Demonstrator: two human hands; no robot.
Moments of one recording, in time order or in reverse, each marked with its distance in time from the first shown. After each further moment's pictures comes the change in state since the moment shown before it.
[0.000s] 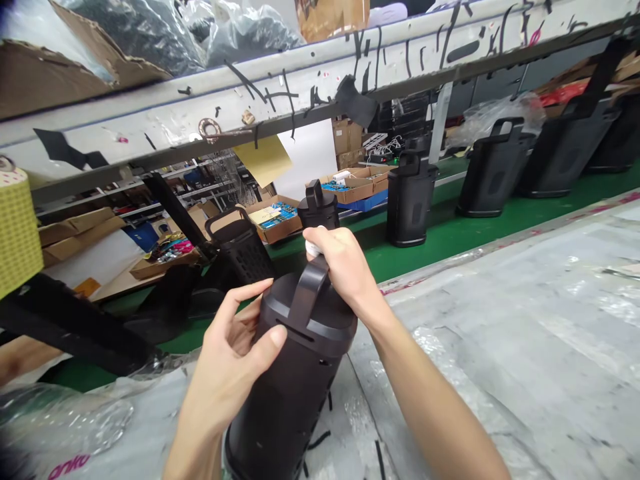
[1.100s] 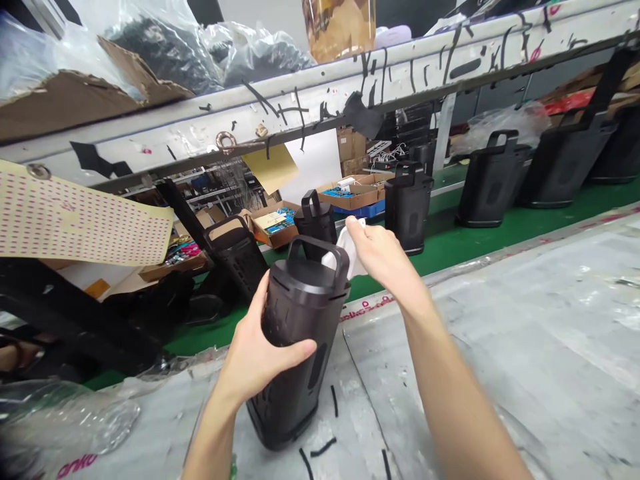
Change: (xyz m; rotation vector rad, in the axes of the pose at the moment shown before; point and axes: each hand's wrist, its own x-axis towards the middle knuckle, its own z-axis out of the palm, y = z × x) left_hand 0.025 -0.025 -0.019 0.563 -0.081 0.061; right_hand 0.016 0.009 -0.042 -0.547 0.191 0.086
